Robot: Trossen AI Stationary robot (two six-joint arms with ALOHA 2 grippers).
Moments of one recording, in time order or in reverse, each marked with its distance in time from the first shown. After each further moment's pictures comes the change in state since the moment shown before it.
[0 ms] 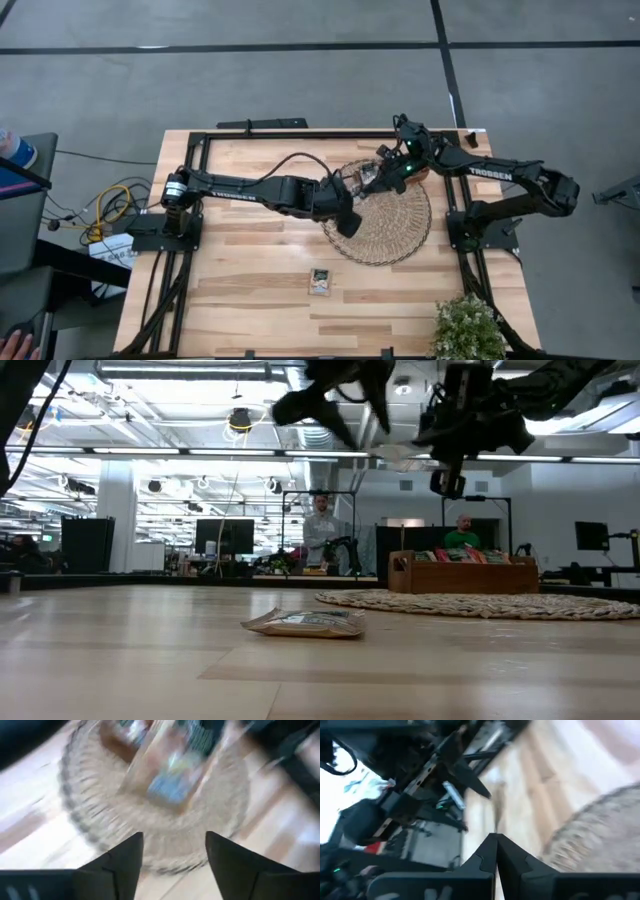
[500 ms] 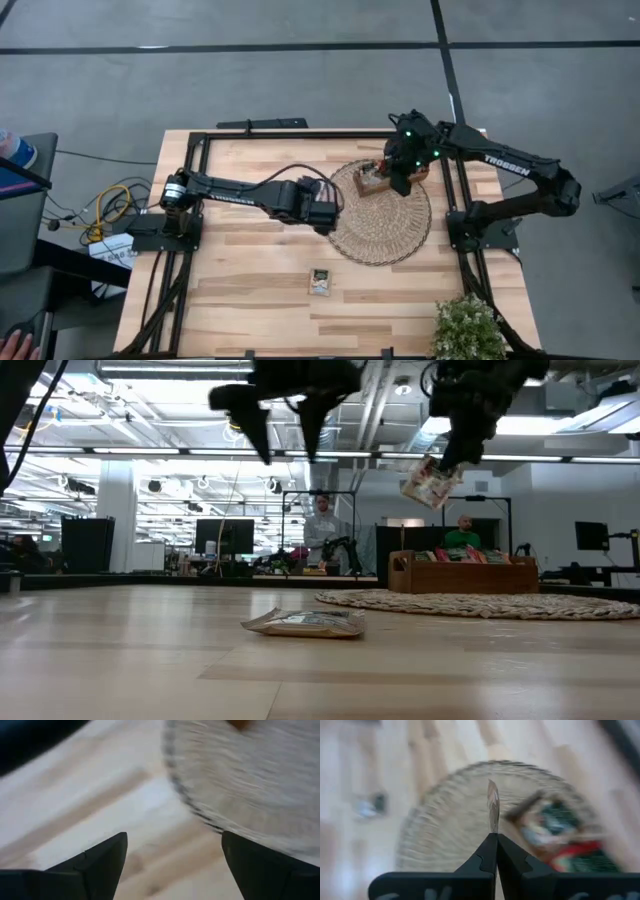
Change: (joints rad) left arm -0.025 -0.002 0.000 -0.463 -0.134 -0.199; right arm 0.052 -0.025 0.373 -0.852 0.646 -0.636
